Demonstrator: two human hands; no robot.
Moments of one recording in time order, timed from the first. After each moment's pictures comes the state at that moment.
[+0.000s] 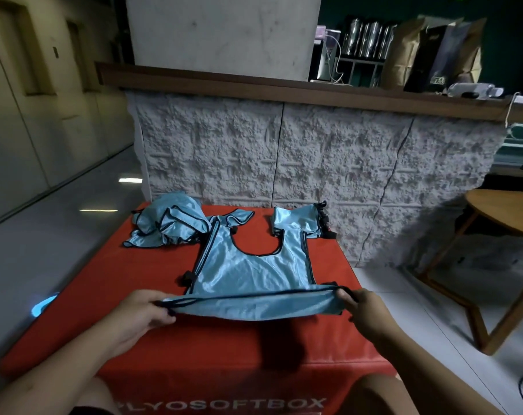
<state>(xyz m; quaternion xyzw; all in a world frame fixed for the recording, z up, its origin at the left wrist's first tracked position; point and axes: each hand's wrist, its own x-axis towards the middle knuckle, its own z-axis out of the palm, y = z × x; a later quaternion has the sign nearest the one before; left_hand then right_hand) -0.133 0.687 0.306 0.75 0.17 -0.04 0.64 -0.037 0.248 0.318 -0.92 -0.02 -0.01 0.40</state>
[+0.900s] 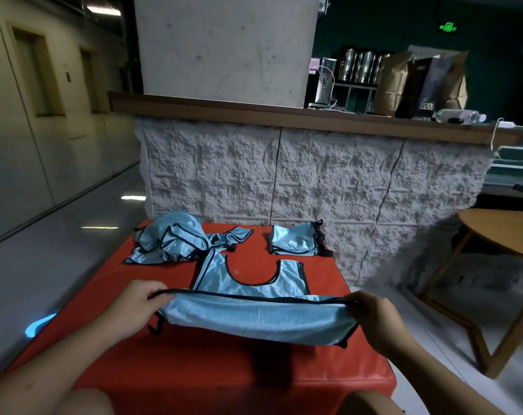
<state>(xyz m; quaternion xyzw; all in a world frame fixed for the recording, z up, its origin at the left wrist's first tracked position) -0.132 0.690 0.357 0.91 0.02 0.11 0.40 -0.045 0.222 0.353 -0.94 -0.11 -0.11 0.29</state>
